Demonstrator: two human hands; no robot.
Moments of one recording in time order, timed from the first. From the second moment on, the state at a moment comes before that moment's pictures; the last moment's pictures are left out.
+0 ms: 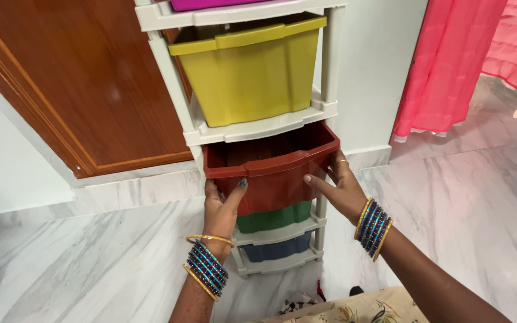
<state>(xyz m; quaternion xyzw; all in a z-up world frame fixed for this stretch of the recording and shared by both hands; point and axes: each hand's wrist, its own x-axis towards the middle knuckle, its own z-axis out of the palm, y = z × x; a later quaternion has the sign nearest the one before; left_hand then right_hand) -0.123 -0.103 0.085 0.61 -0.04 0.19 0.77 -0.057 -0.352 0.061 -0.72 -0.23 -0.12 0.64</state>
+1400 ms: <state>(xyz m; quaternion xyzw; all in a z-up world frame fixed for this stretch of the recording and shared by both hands) -0.178 -0.071 0.098 0.60 0.05 0.08 0.79 -0.091 -0.397 0.090 -0.63 -0.10 0.09 0.76</state>
